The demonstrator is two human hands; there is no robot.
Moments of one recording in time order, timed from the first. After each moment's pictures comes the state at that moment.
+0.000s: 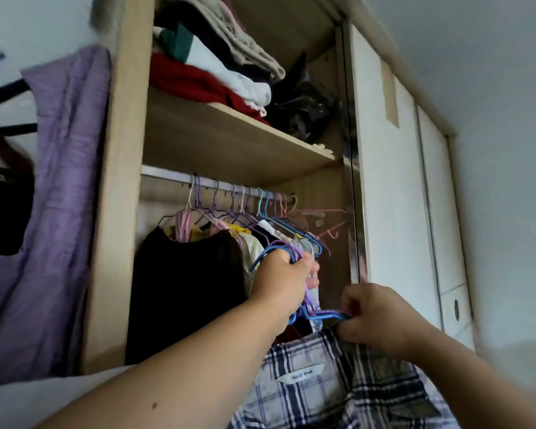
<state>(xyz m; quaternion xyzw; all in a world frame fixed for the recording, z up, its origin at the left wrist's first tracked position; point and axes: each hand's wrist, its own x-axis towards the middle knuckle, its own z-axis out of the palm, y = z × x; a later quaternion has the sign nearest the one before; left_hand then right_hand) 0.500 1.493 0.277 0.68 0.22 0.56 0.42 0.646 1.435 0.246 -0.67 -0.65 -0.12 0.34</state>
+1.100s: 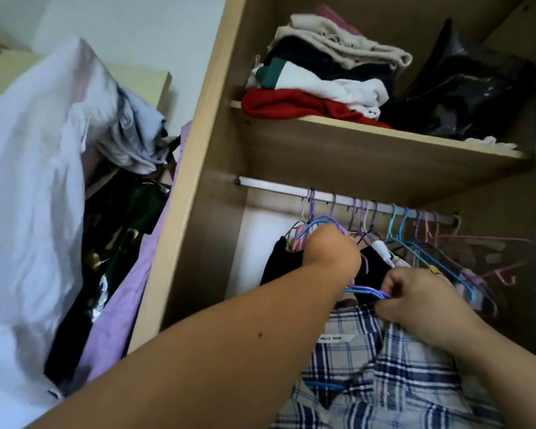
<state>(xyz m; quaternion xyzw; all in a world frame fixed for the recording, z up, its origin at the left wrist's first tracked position) 0.548 1.544 0.341 0.59 0.61 0.53 0.05 0.687 1.571 0.311 -0.42 -0.81 -0.07 0.39</state>
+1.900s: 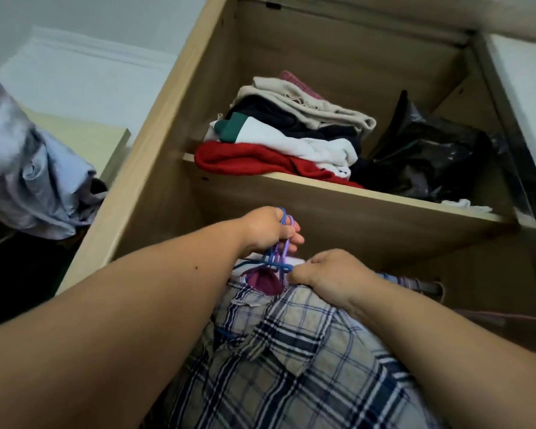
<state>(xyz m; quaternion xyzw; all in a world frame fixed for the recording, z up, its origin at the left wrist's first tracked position) 0.441 1.627 0.491 0.71 0.40 0.56 0.12 0.584 1.614 0.432 -0.33 -0.80 0.12 0.49</state>
